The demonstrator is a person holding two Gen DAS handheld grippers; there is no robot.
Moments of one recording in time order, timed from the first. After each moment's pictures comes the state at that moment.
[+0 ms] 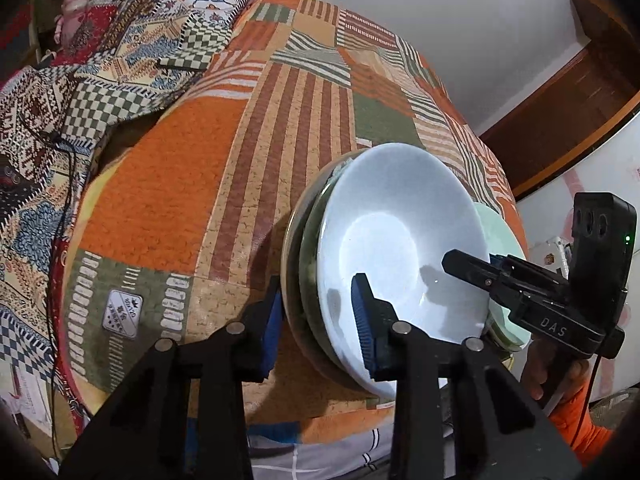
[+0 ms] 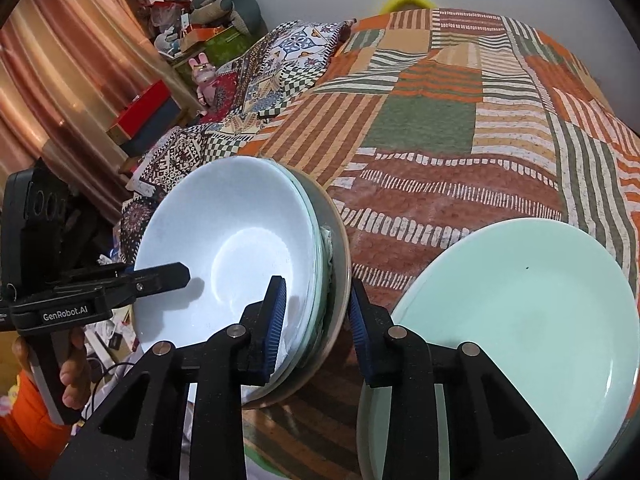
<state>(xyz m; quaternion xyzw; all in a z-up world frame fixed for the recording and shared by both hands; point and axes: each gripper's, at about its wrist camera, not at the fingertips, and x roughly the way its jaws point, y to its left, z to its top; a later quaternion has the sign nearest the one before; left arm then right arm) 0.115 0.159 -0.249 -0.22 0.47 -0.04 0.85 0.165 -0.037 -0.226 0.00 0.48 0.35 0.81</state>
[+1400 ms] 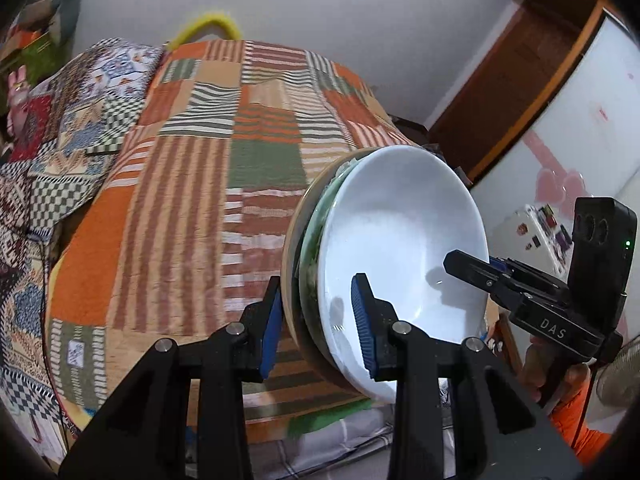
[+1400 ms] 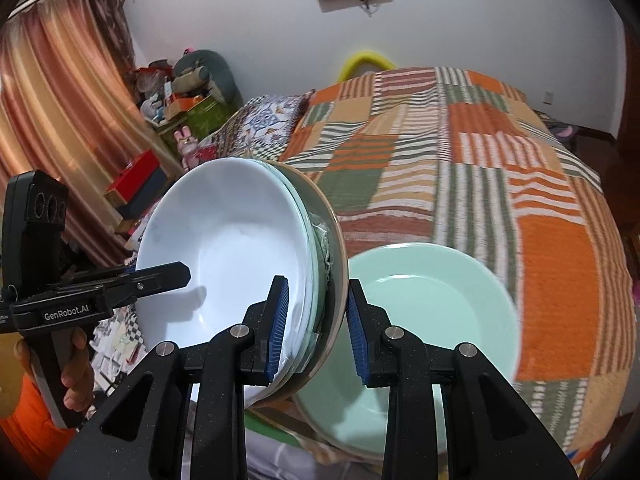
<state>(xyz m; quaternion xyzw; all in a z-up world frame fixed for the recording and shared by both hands) 0.132 0.041 -0.165 -0.14 0.44 -0.12 0.88 0.139 -0.152 -0.163 0.06 0.39 0.30 0.87</state>
